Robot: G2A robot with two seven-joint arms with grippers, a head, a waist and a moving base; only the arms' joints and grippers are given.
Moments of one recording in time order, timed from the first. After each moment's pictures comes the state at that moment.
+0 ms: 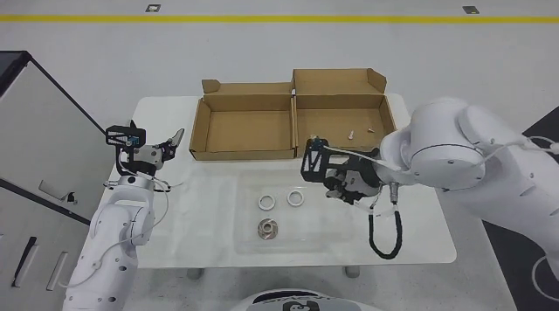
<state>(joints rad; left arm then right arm) 1.73 -1.15 -1.60 -1.80 1.33 0.00 0.00 -0.67 -0.74 0.76 -2.18 -0.19 -0.17 1.54</state>
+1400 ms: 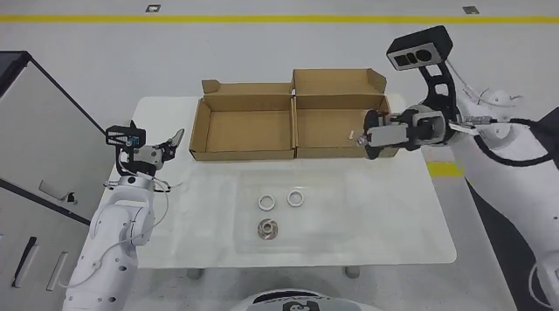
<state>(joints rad) 1.73 -1.15 -1.60 -1.80 1.33 0.00 0.00 -0.88 -0.79 1.01 -1.83 1.20 -0.43 1.27</state>
